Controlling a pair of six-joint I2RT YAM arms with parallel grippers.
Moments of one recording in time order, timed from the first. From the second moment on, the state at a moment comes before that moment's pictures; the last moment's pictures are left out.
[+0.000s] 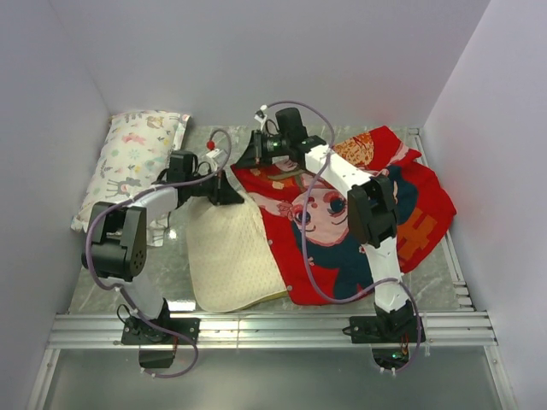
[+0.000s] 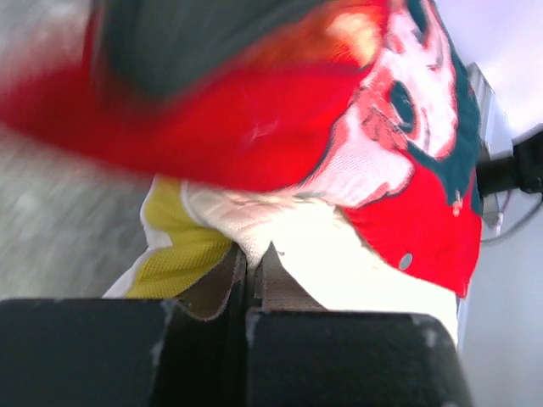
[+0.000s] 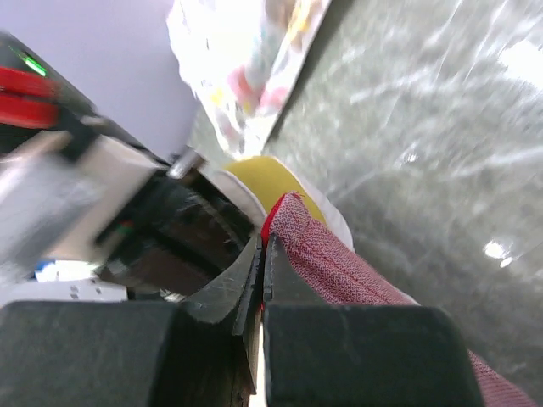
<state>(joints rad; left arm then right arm) -0.18 1.71 1.03 -0.02 1.03 -0.01 0.53 2.23 1.93 -0.23 -0.81 0.62</state>
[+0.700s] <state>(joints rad) 0.03 1.71 1.03 0.11 0.70 -0.28 0.37 1.65 1.64 -0.71 -0.47 0.08</state>
